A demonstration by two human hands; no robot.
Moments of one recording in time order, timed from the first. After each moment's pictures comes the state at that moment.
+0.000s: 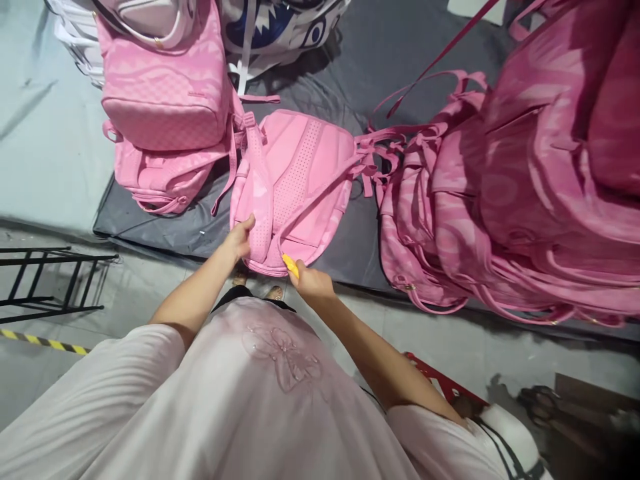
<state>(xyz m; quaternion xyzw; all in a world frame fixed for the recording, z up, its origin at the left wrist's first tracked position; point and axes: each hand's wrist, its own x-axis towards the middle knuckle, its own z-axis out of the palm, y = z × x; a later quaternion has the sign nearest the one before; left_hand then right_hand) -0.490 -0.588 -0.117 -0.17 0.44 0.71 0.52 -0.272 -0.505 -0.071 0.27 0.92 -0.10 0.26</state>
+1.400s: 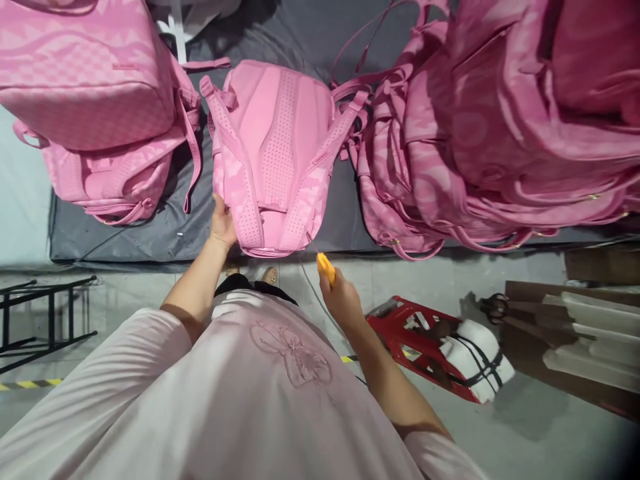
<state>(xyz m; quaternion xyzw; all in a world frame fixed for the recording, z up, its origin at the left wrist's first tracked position) -0.497 -0.579 -0.127 -0.04 0.35 0.76 0.54 -0.196 -0.534 -0.047 0.56 0.77 -0.21 0.20</state>
